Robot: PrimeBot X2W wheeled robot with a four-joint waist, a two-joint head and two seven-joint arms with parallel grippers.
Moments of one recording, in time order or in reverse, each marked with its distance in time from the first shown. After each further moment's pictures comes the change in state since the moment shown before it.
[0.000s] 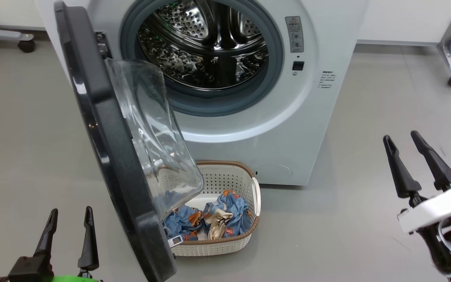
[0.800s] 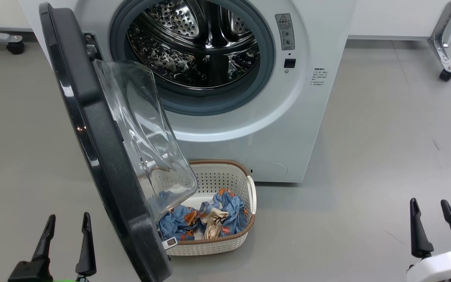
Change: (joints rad) left arm 0.019 0.000 0.018 0.011 0.026 -0.002 0.000; right arm 0.306 0.141 -0.212 0.038 -0.254 -0.192 -0.069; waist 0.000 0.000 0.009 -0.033
